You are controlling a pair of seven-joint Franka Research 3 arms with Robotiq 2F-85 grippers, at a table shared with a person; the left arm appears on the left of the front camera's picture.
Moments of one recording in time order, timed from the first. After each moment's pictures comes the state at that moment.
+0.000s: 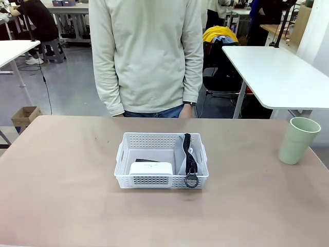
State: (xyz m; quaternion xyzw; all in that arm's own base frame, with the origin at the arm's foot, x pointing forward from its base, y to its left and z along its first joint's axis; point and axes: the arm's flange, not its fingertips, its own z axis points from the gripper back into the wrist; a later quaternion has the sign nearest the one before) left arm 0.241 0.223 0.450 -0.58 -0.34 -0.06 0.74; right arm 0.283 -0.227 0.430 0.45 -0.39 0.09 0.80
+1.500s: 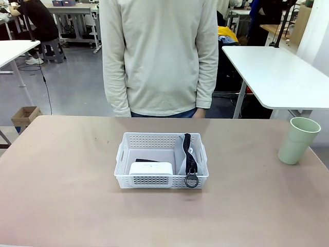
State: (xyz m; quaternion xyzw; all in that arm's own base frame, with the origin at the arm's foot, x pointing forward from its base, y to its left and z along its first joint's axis) left arm 0.241 0.223 0.449 -0.58 -0.34 -0.06 0.74; right arm 0.290 -0.238 0.325 0.29 -0.44 0.27 0.80
